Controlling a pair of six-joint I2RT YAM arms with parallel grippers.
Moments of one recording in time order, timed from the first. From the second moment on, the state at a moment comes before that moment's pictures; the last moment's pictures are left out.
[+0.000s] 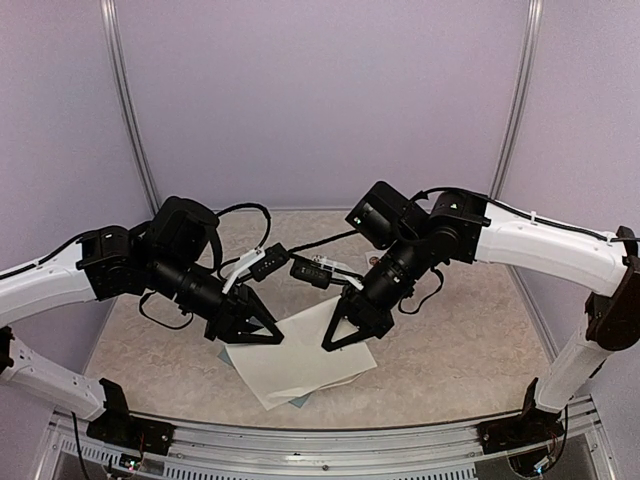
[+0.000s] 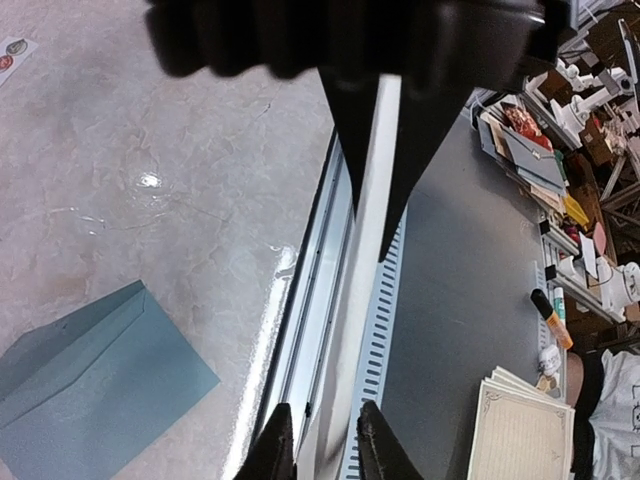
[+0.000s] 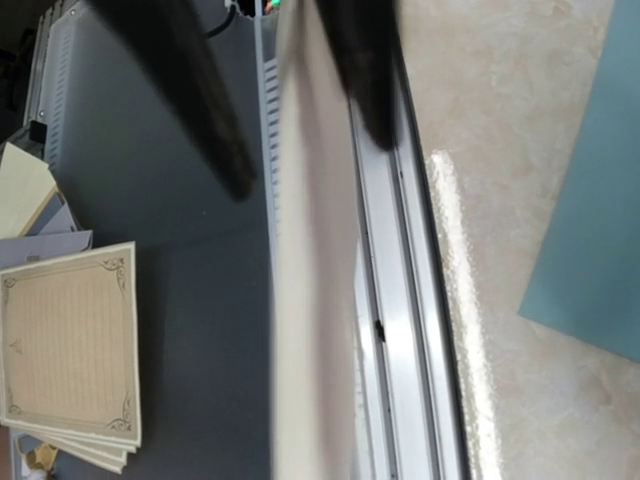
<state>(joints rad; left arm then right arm) -0.99 1.20 1.11 -0.65 0.56 -0.12 1.08 1.63 1.56 -0.94 -0.67 -0.02</state>
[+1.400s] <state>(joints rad) -0.95 1.02 0.81 -0.24 0.38 -0.54 1.21 1.54 1.24 -0.28 -0.52 0.30</state>
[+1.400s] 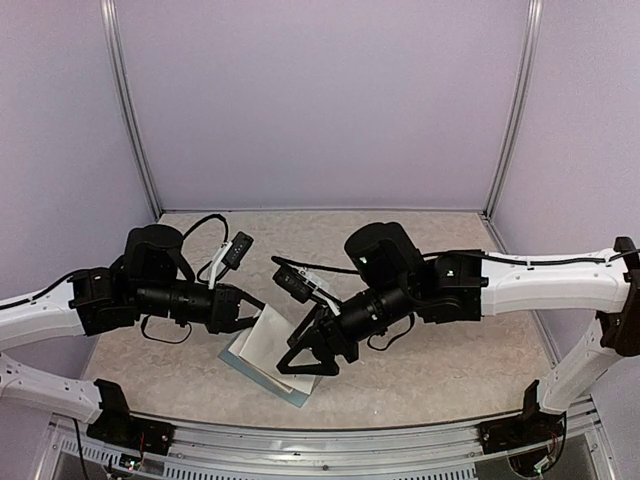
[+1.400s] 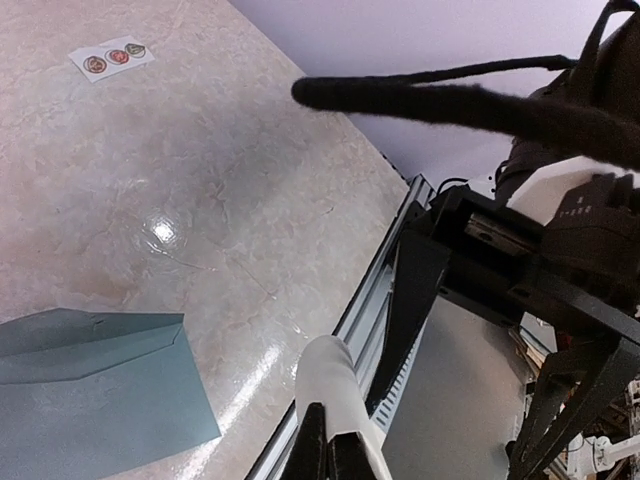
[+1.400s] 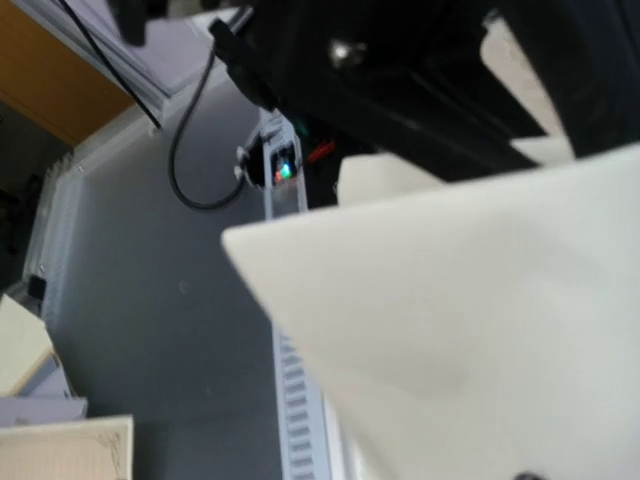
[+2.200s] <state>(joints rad) -0.96 0.87 0.76 -0.17 0.63 -0.40 0.98 1.22 1.19 -0.21 -0.20 0.40</state>
